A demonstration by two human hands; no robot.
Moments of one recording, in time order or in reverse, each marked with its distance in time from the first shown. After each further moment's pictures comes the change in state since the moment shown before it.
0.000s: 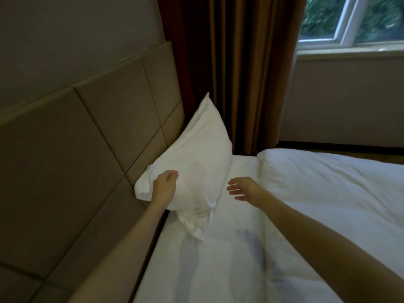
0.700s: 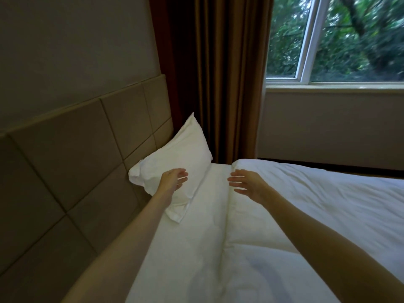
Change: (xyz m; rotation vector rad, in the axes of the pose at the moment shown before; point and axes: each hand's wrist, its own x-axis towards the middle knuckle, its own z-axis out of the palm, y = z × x) left_hand -0.223 0.085 0.024 -0.459 -0.167 -0.114; right_hand -0.238 0.036 -0.115 0.136 -0.023 -0.218
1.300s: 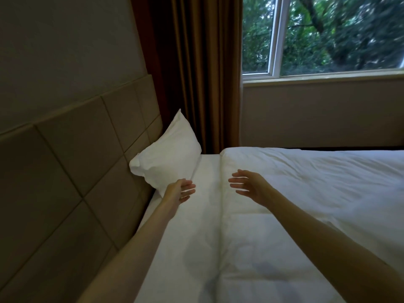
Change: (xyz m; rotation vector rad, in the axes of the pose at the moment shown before) left_hand -0.131 -0.058 -0.039 -0.021 -0.205 -0.109; right_hand -0.144 0.071 0.022 0.092 0.062 -0.043
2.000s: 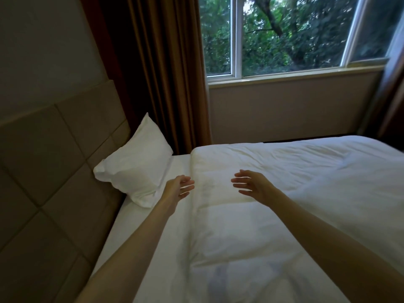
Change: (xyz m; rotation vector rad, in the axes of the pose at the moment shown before) left_hand -0.050 -0.017 0.110 0.034 -0.112 0.032; right_hand -0.085 0.013 -0.118 0.037 0.133 -0.036
